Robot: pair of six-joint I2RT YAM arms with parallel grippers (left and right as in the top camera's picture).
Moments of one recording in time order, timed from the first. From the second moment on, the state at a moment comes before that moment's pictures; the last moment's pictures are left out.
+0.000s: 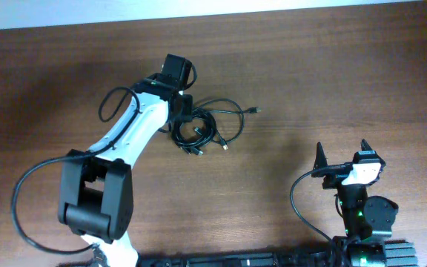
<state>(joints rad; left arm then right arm) -0.36 1.92 1.40 -0.74 -0.16 -0.25 -0.13 0.01 0.01 -0.07 -0.11 -0.03</state>
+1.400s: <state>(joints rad) -0.34 1.94 1.54 -0.83 -0.01 -0.58 -0.13 0.01 0.01 -0.04 -0.27 0.67</state>
